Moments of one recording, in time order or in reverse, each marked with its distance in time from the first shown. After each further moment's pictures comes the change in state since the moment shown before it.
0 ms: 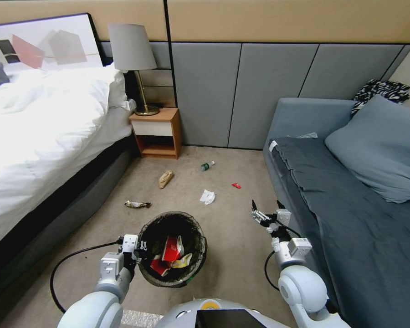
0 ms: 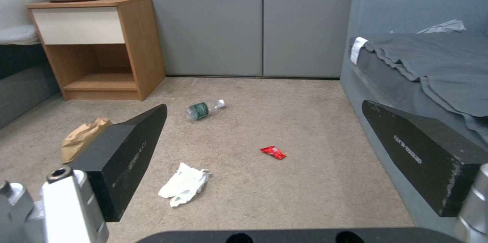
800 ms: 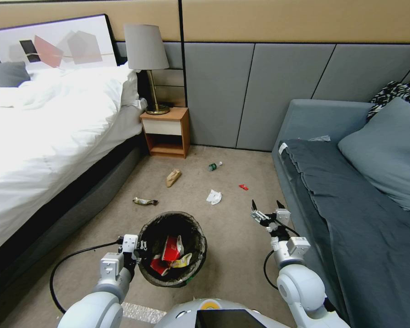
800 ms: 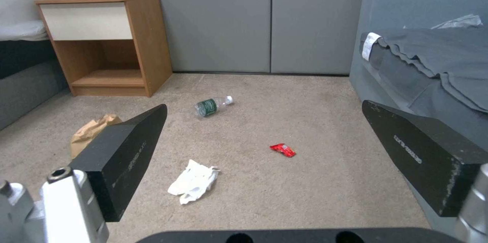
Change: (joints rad) left arm 0.003 0.002 0.001 0.000 0.006 -0.019 -0.001; right arm 0.009 0.004 -0.008 -0.009 0.000 -0.010 0.021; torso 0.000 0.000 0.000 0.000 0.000
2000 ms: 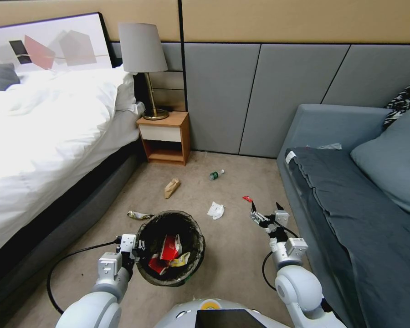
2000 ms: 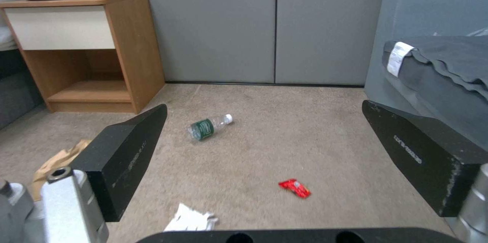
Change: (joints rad) left arm 0.000 0.003 -0.018 0.000 0.001 0.007 0.003; right arm -0.001 0.014 -0.005 -0.013 -0.007 0.007 0.006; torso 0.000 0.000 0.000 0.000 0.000
